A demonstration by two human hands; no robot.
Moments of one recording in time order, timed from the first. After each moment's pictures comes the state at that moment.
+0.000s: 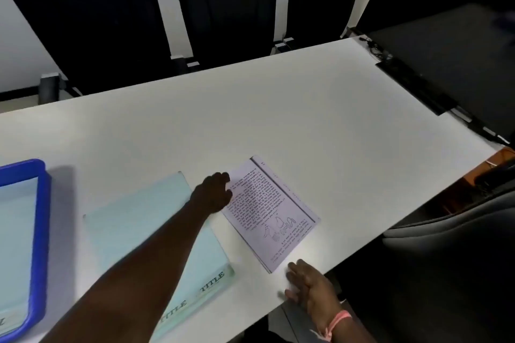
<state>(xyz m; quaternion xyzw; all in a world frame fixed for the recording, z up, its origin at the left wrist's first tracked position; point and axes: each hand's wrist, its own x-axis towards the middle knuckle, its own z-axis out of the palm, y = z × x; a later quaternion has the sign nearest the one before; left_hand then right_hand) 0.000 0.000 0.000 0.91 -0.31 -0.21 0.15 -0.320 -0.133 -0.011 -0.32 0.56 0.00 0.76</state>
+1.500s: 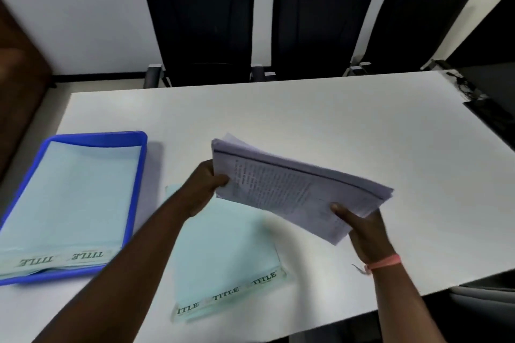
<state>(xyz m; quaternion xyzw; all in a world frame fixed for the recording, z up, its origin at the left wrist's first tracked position) -0.001 0.186 0.104 0.62 -0.07 -0.25 0.74 -0.166 -0.117 0.137 -0.64 0.17 -0.10 0.74</state>
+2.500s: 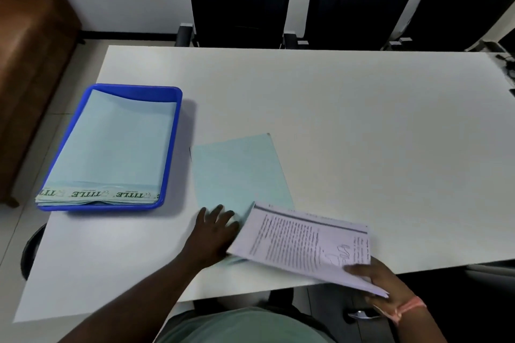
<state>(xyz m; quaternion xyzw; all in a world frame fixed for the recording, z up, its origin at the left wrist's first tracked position) -0.173 0.285 -0.054 0.94 -0.33 -0.08 0.08 -0.300 -0.100 0.057 -0.57 0.40 0.30 0.65</state>
